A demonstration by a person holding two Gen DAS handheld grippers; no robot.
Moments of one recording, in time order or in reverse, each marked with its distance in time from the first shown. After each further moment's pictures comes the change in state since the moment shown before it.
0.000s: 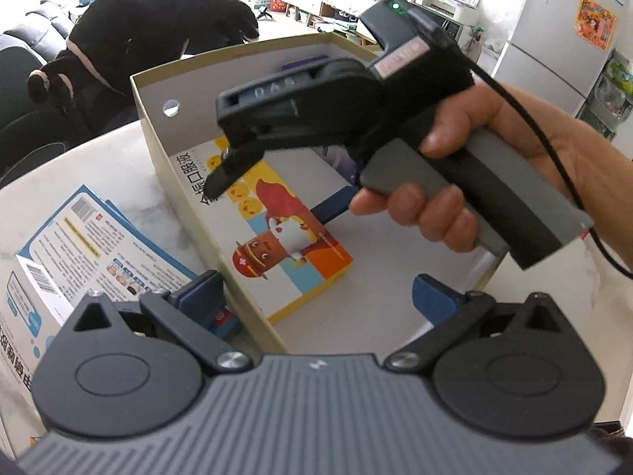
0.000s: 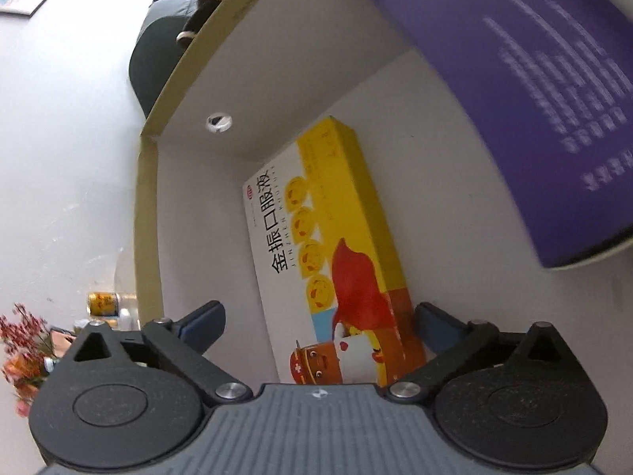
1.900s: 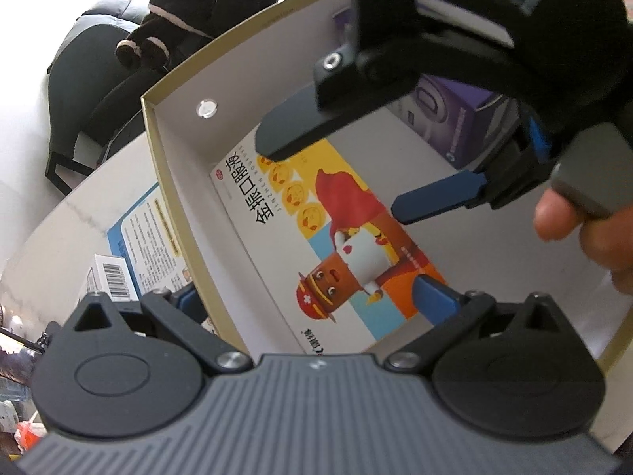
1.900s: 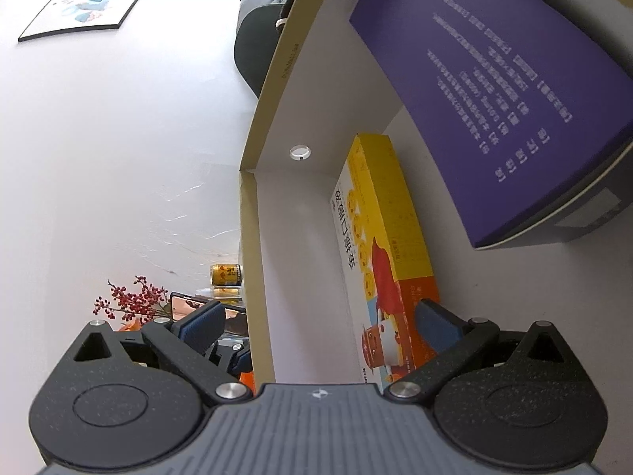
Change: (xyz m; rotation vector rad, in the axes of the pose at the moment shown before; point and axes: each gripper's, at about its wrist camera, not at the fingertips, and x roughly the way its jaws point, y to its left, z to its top) left arm 0.040 -0.019 0.042 -0.004 0.274 0.431; right arm -0.025 -0.064 0.032 0.040 0.082 0.438
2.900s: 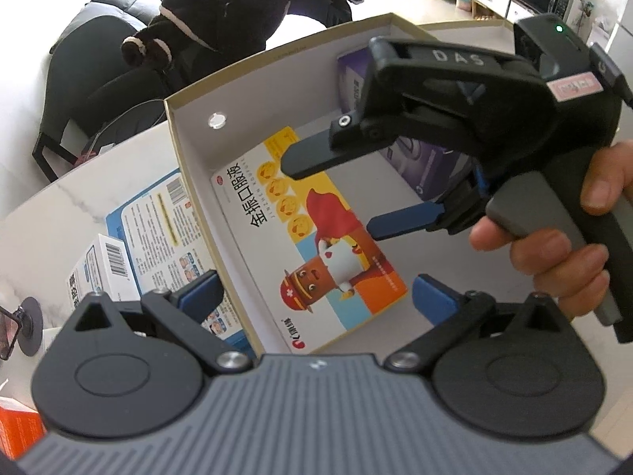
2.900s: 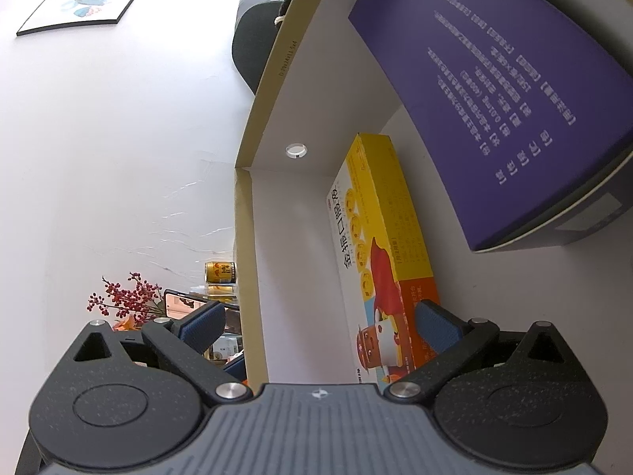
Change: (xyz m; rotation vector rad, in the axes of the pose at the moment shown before) left arm -0.030 0.022 -0.010 -0.122 -0.087 -0.112; right arm 0.031 0.002 -0.009 -0.014 0.007 -0.017
